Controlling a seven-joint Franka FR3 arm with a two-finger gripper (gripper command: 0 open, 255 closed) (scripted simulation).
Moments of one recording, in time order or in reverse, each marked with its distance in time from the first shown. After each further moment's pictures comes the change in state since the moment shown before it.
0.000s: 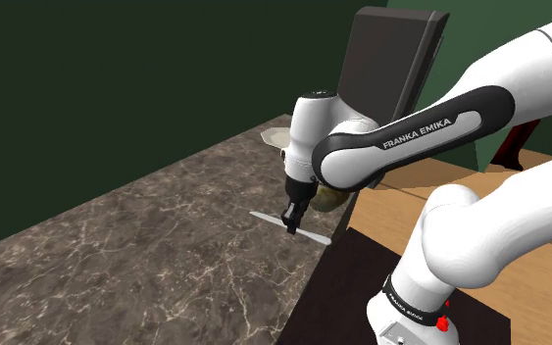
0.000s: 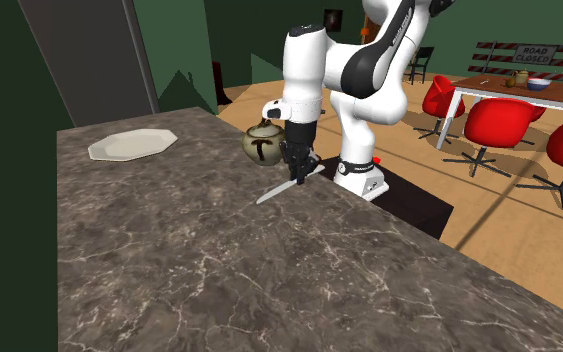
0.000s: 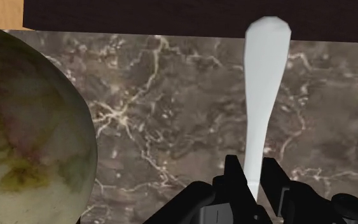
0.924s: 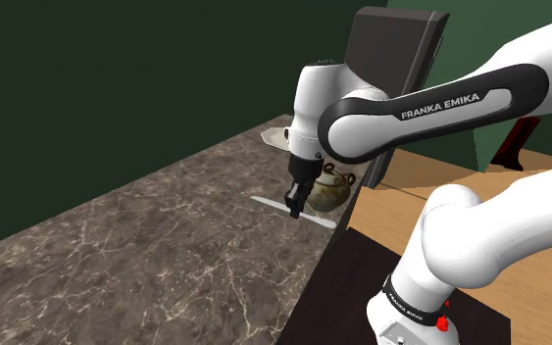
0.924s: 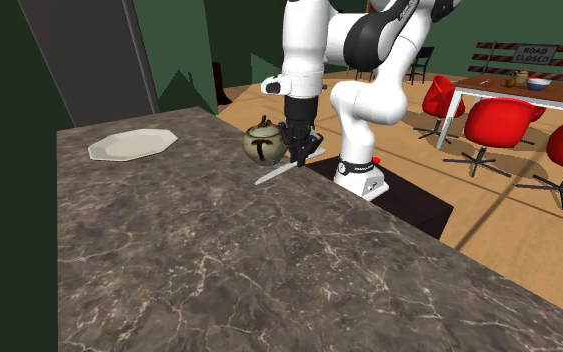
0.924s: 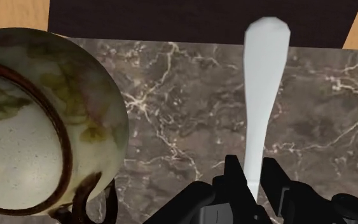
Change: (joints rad) arm -0.003 -0.088 -0.019 0.092 -0.012 -0.180 -0.006
